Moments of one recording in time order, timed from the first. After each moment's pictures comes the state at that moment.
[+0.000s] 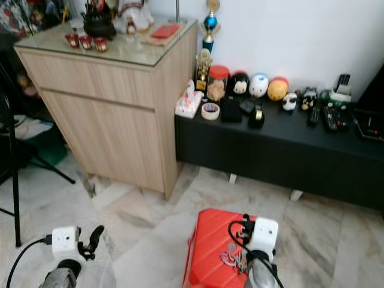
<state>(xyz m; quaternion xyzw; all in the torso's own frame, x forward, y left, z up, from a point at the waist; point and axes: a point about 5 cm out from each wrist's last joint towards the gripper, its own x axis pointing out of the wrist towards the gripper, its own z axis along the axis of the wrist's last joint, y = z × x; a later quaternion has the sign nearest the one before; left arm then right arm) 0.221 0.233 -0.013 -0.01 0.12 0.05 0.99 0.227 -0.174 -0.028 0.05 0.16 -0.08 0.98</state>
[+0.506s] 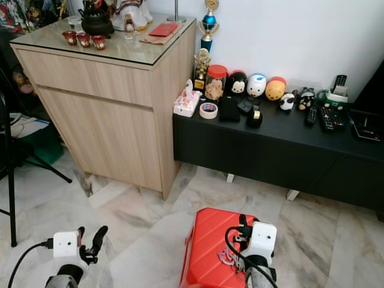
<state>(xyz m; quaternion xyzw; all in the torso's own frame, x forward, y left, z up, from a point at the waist) 0.216 0.226 -0.007 0.00 0.11 0.03 0.99 0.222 -0.171 -0.020 0.05 0.14 -0.08 0.99</state>
